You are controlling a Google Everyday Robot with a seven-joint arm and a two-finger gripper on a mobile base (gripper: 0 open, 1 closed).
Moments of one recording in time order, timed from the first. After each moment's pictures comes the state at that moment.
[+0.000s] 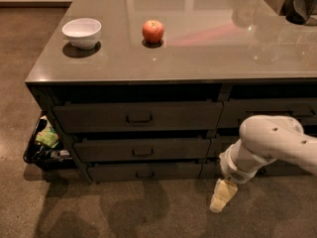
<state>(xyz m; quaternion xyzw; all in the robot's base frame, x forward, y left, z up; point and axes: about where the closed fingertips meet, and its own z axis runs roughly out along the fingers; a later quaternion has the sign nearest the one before) 0.420 -0.194 0.599 -0.55 0.82 0.09 0.08</state>
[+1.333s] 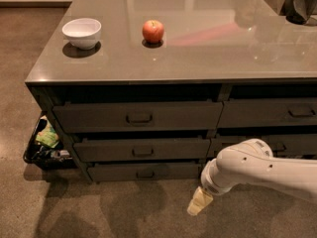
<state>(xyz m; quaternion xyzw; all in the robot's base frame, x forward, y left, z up) 0.430 -0.153 0.532 -0.49 0.86 0.06 0.13</state>
